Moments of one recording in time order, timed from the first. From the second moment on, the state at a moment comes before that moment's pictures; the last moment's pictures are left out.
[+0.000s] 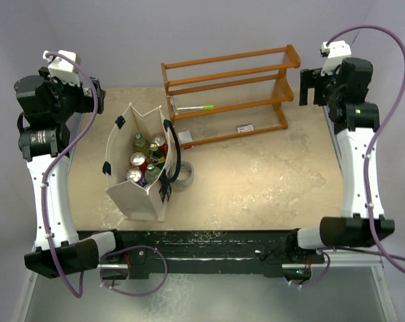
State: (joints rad) left arm 0.23 1.20 1.55 -0.52 0.35 0.16; right arm -0.06 1.42 1.77 -0.75 0.03 -0.21
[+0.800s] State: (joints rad) left arm 0.23 1.00 1.38 -0.57 0.36 0.14; right arm -0.06 1.05 1.41 -0.74 0.02 -0.19
